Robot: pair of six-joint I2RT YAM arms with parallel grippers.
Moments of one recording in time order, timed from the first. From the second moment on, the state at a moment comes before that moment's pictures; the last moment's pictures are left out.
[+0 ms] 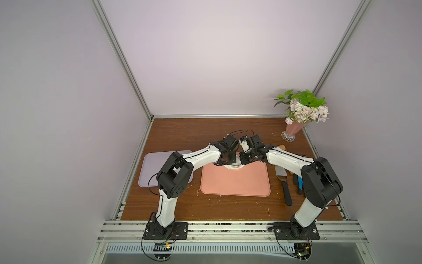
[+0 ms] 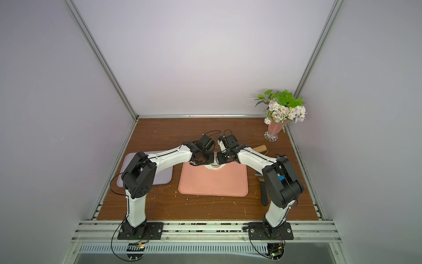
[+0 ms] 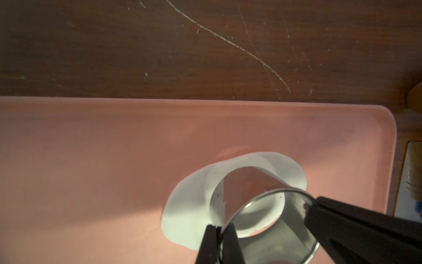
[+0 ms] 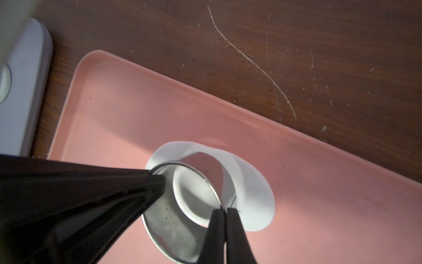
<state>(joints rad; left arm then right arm) -0.73 1.98 1.44 -0.56 0.00 -0.72 0.54 1.73 1.12 -0.40 -0.10 0.23</state>
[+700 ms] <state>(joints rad) -0.73 2.00 1.48 -0.58 -0.01 -0.71 0.53 1.75 1.13 -0.39 -0.10 0.22</state>
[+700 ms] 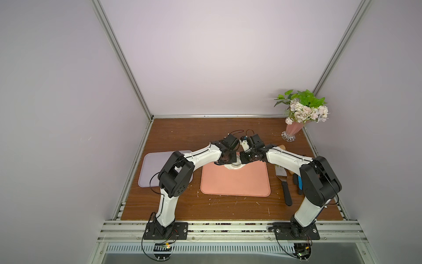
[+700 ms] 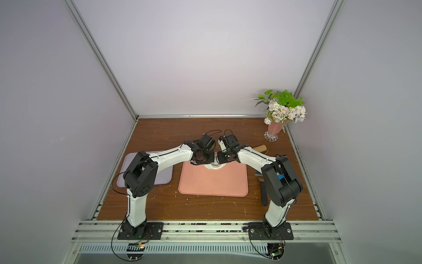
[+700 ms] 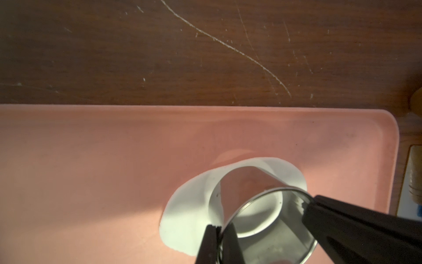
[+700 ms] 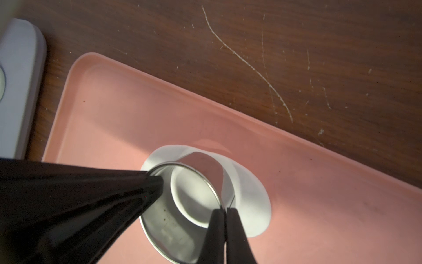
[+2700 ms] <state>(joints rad) -0.73 1.99 1.39 -0.48 0.00 -0.74 0.50 1.75 0.99 -0.15 -0.14 0.24</state>
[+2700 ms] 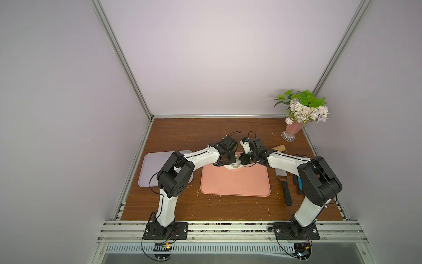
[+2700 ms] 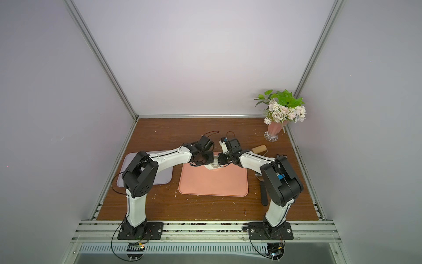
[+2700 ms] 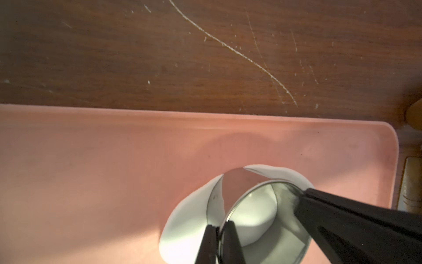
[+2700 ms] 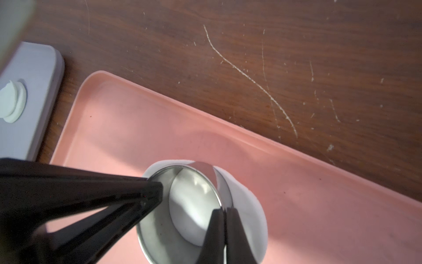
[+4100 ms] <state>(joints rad) -0.73 1.98 1.35 -0.43 0.00 -0.74 0.49 1.73 0.88 0.00 -0.17 0.27</state>
